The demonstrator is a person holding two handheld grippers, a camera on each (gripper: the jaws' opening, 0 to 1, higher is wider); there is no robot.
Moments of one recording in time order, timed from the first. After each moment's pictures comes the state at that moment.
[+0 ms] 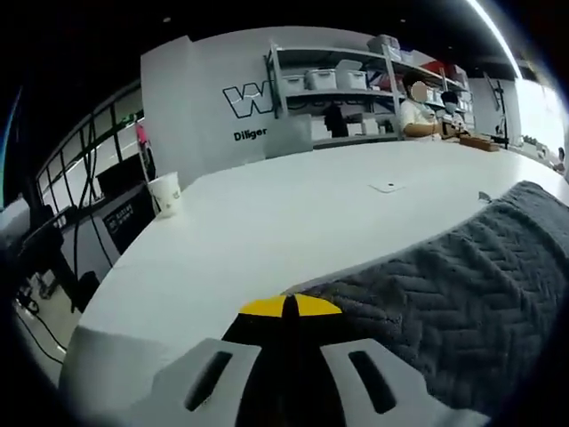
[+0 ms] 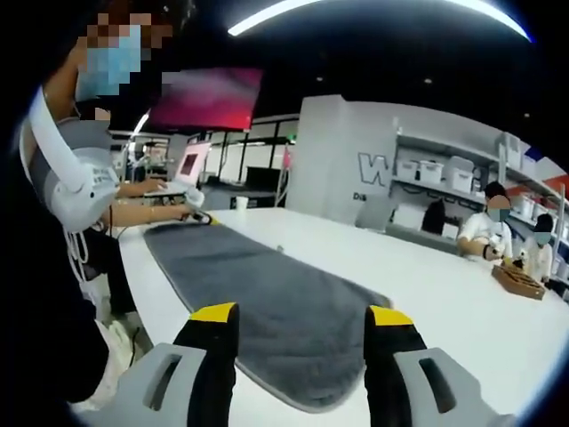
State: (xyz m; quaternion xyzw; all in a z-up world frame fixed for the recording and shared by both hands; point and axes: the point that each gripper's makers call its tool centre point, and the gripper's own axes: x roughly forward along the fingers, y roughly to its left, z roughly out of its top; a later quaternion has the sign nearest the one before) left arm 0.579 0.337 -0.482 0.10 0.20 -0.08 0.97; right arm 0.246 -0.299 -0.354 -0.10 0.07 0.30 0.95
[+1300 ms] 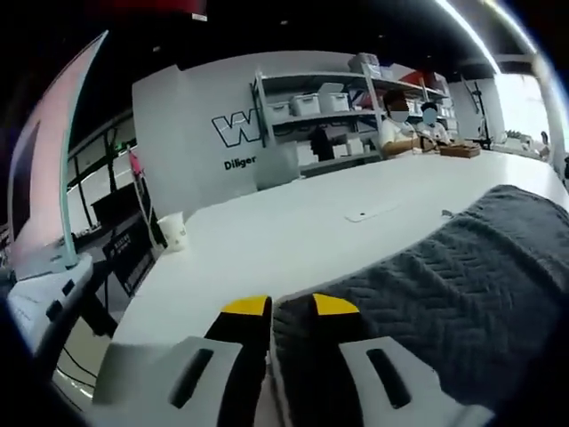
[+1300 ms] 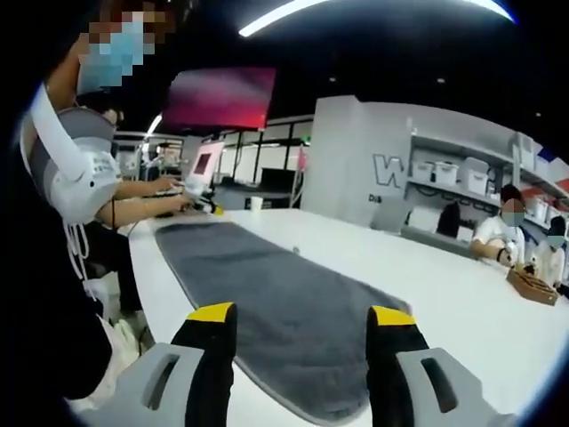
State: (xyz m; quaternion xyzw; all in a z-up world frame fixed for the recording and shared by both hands) left arm 0.520 0.325 -0.423 0.12 0.13 -0.11 0.98; right arm 0.254 -0.276 -0.362 -0.10 0.07 0.33 0.94
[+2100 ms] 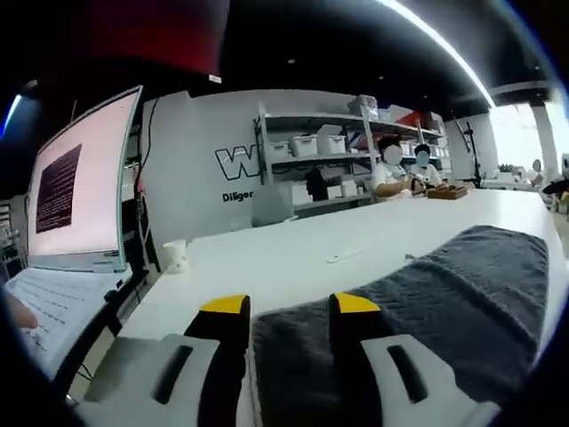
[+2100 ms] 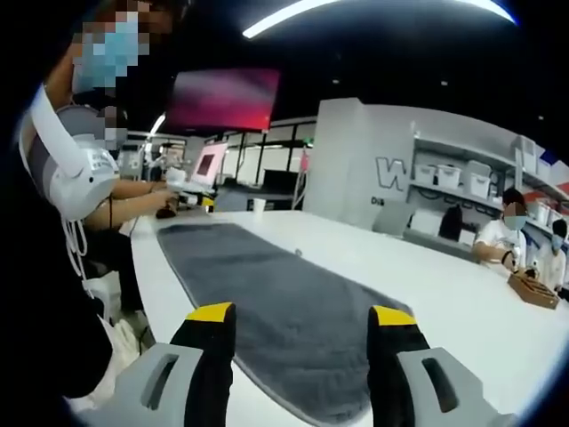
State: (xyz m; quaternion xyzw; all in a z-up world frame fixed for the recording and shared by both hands) left arm 0.449 0.305 -0.371 0.07 0.05 -0.14 0.99; right arm 0.254 -0.267 -0.360 -0.10 0.07 0.34 0.93
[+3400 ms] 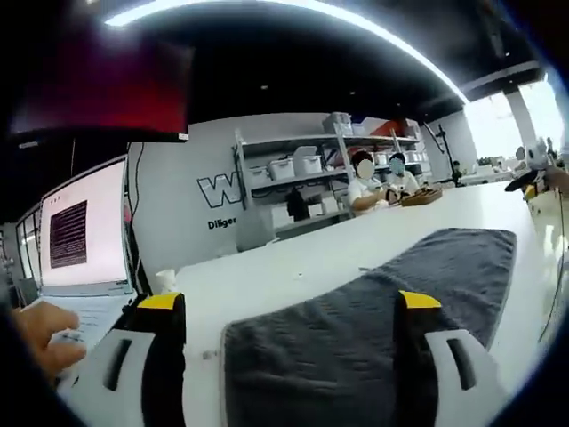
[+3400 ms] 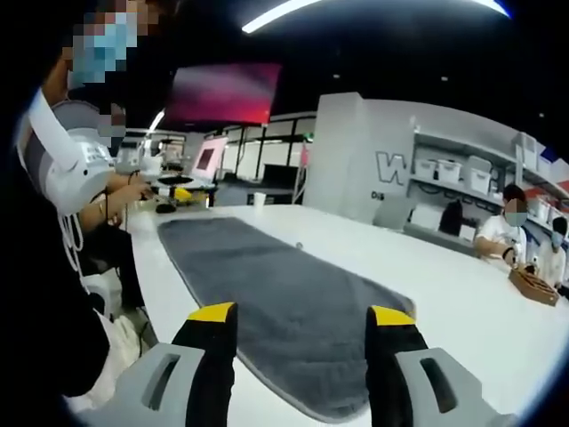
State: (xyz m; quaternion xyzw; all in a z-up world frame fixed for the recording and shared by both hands) left arm 0.357 0.246 -0.342 0.11 0.00 -0.19 0.98; right arm 0.251 -0.269 -0.371 -0.11 0.08 0.34 0.93
